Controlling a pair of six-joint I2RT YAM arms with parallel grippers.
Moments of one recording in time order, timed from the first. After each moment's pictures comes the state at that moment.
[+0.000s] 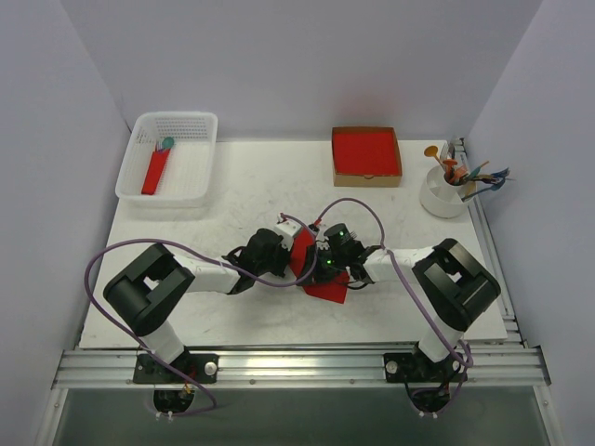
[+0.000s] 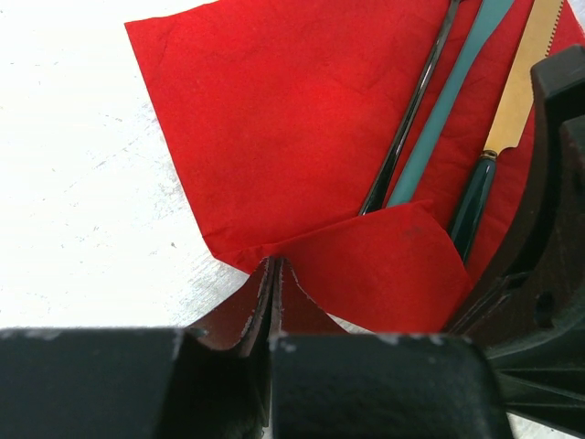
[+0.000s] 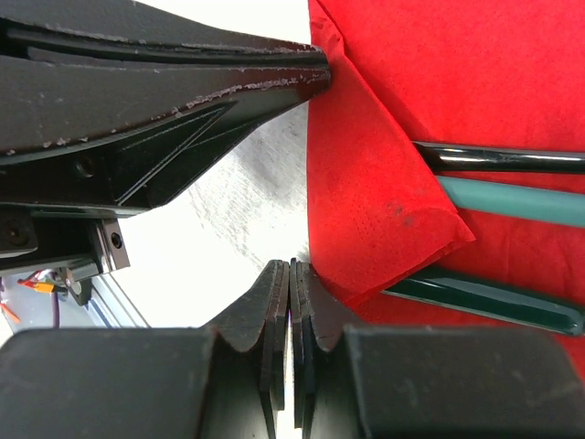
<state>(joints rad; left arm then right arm) -0.78 1.67 0.65 0.41 -0.05 -0.16 0.69 1.67 0.67 0.19 -0.44 0.61</state>
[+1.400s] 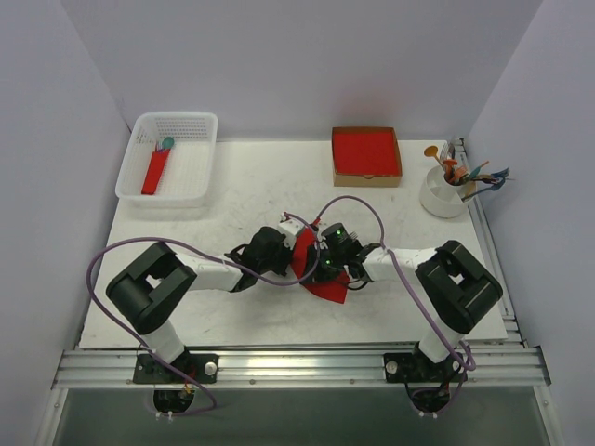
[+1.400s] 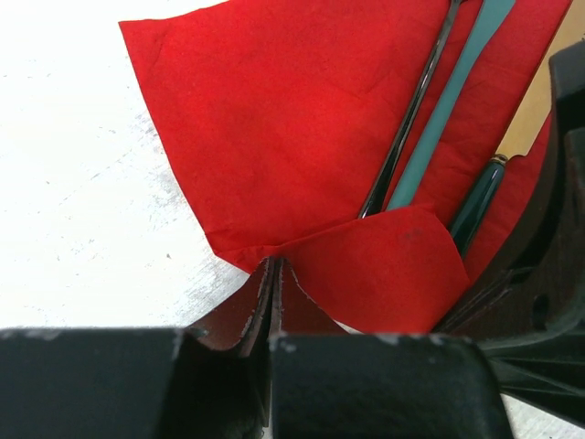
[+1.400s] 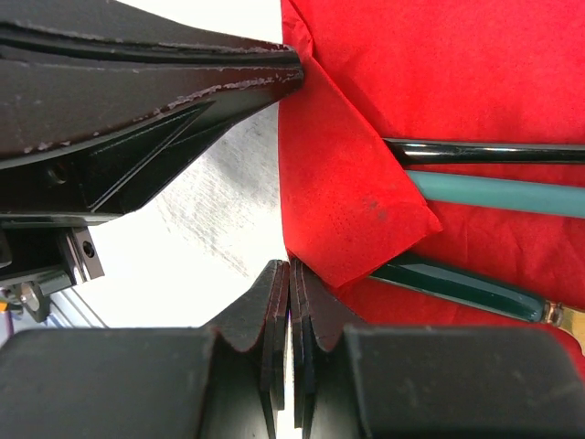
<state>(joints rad) -0.78 1.69 0.69 0.38 -0.05 -0.15 0.71 1.66 0.70 0.08 -0.34 0.55</state>
